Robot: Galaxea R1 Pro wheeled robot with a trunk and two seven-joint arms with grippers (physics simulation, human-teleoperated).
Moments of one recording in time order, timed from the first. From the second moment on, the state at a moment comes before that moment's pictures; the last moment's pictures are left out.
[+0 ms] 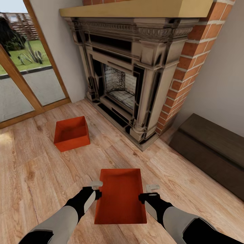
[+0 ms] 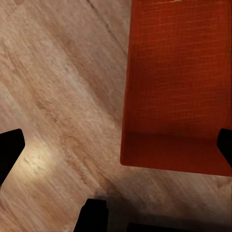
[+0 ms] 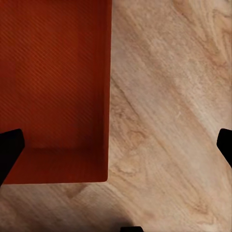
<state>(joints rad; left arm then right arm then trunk) -0.74 -0.14 0.00 -0.32 0.07 0.40 0.28 -0.79 0.15 0.55 -0.08 -0.49 0.12 -0.27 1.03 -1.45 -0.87</state>
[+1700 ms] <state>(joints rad) -0.74 -0.14 0.00 -0.33 0.06 0.41 0.27 -0.79 0.15 0.55 -0.08 -0.49 0.11 -0.27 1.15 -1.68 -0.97</state>
